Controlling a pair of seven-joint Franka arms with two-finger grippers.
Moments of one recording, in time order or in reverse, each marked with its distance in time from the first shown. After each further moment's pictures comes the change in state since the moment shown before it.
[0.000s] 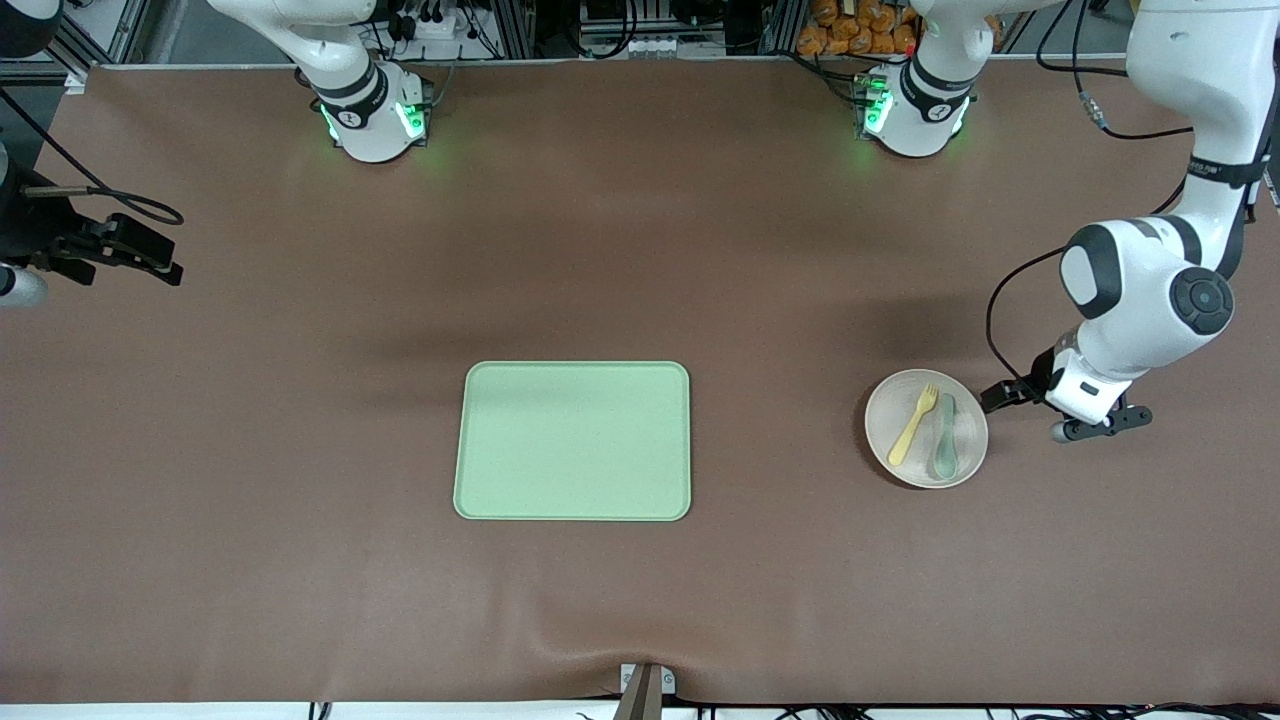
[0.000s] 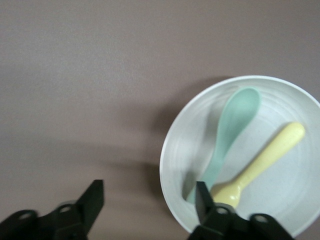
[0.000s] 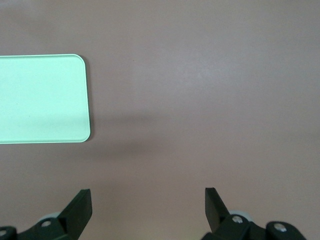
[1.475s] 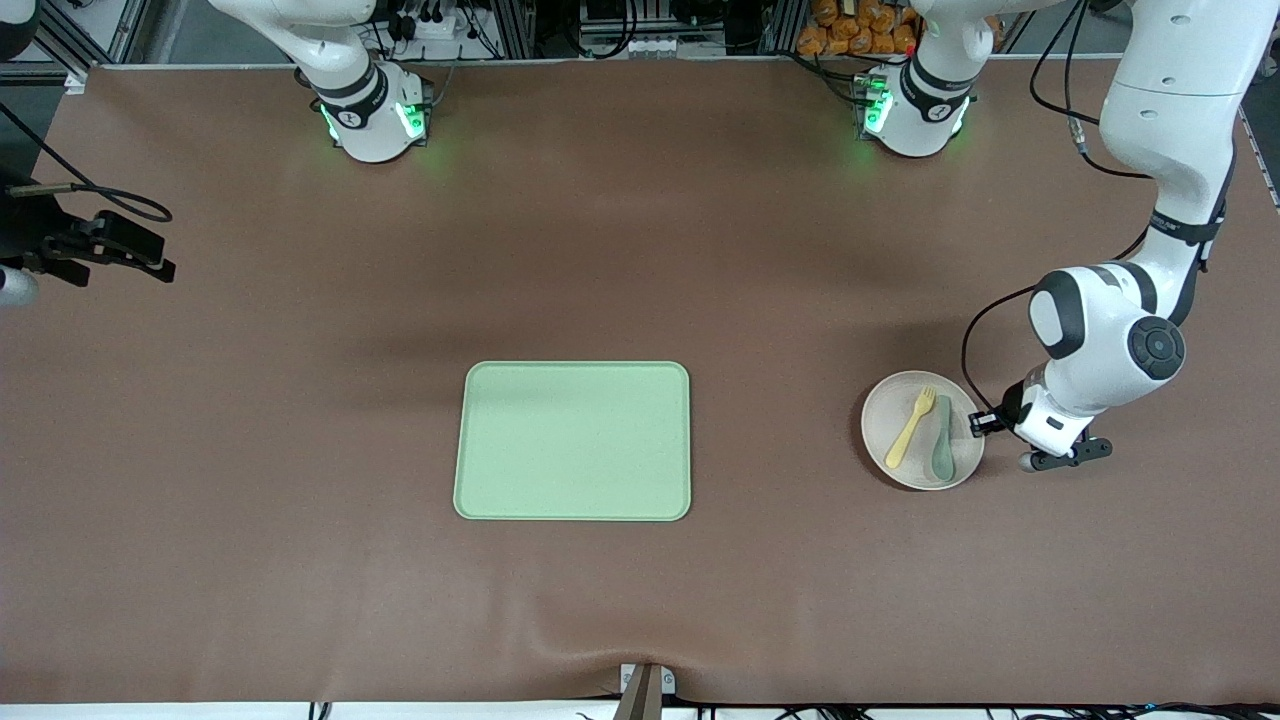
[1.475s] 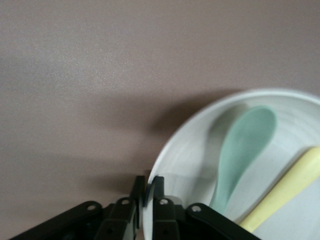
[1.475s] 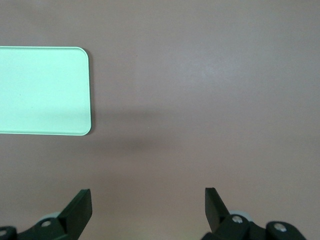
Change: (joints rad) left arm -0.009 0.158 -0.022 0.097 -0.031 0.053 0.016; right arm -0.035 0.004 0.000 0.000 0.029 -0.013 -0.075
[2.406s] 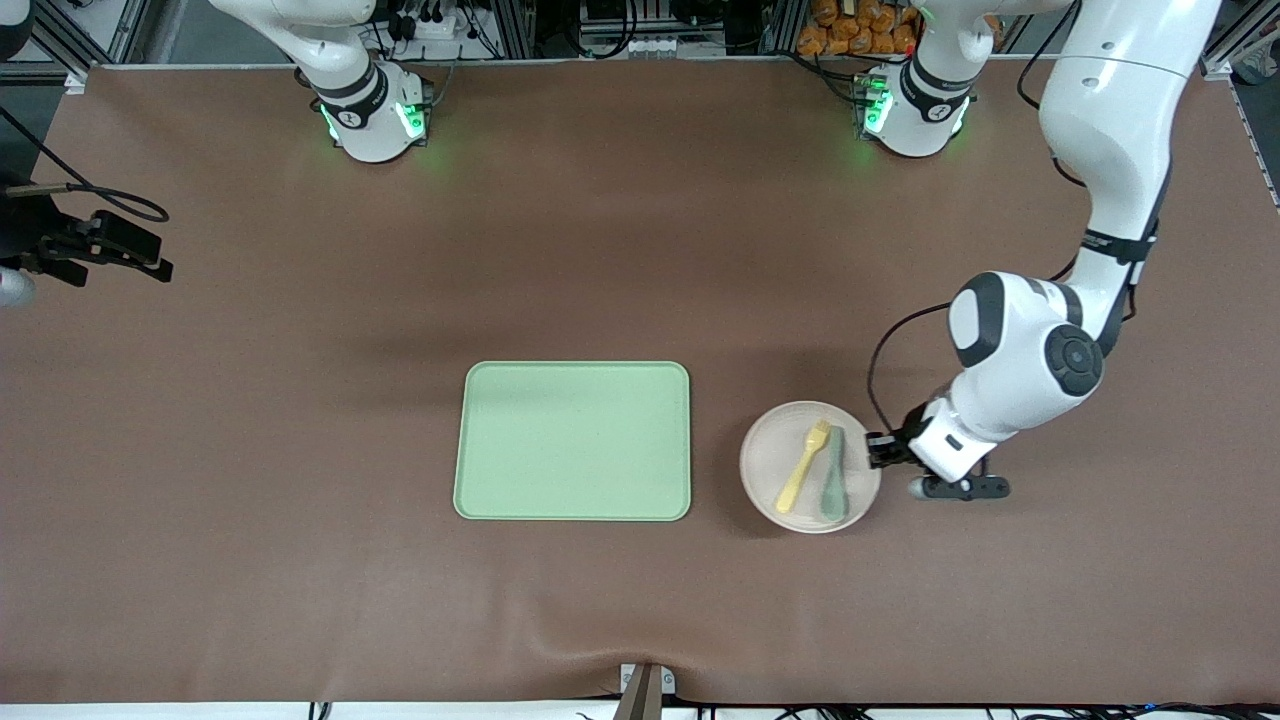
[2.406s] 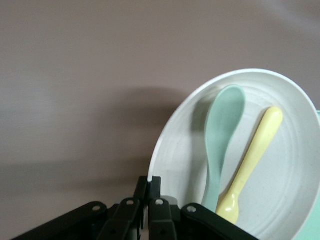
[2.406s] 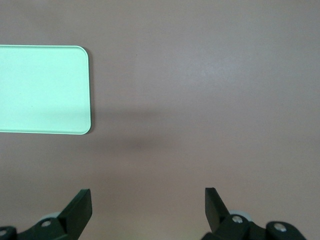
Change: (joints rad) left arm -0.169 0.038 -0.168 0.300 -0.094 -0.136 -0.066; right arm -0.004 0.001 0.000 -0.001 0.003 -0.002 -0.009
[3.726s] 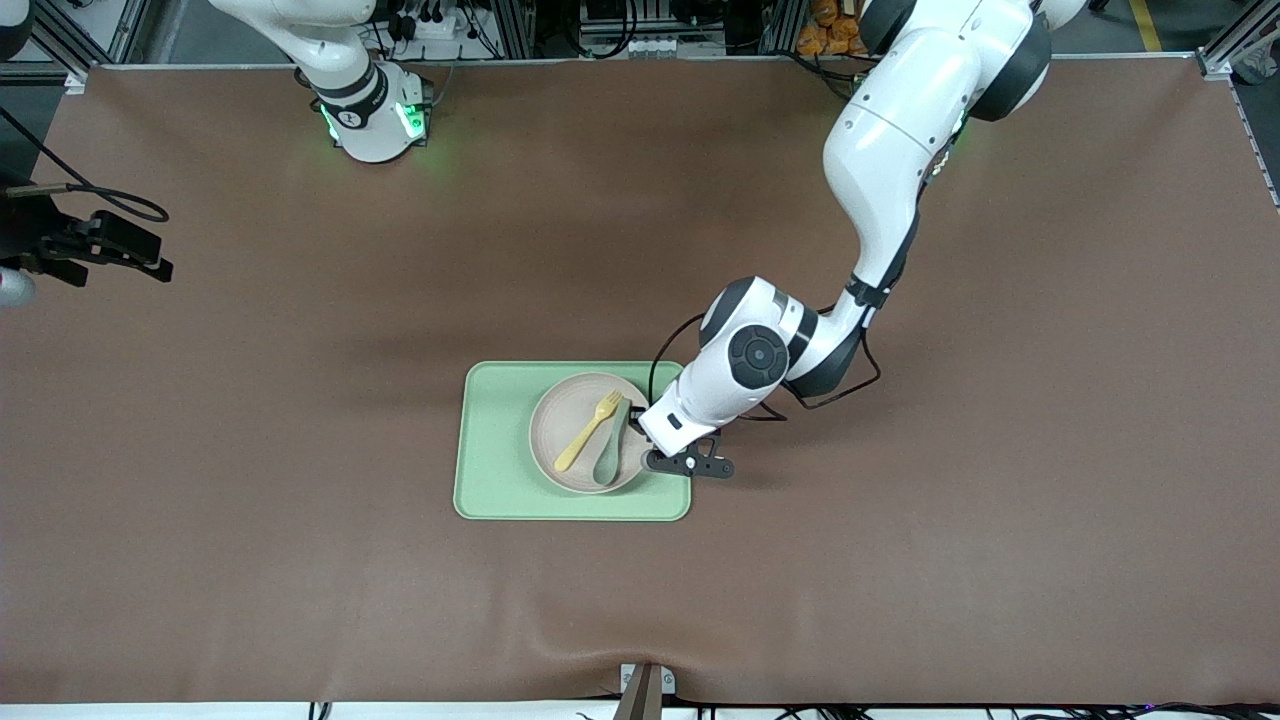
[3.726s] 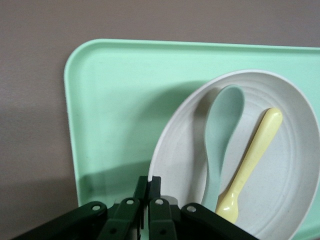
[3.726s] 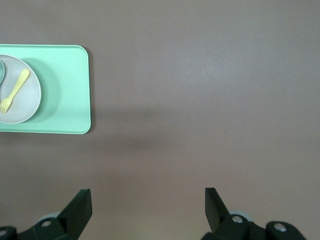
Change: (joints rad) left arm -0.473 0.375 0.098 0.434 0.000 -0.014 -0.293; right arm -0.001 0.000 0.000 -0.001 0.001 -0.001 -0.003
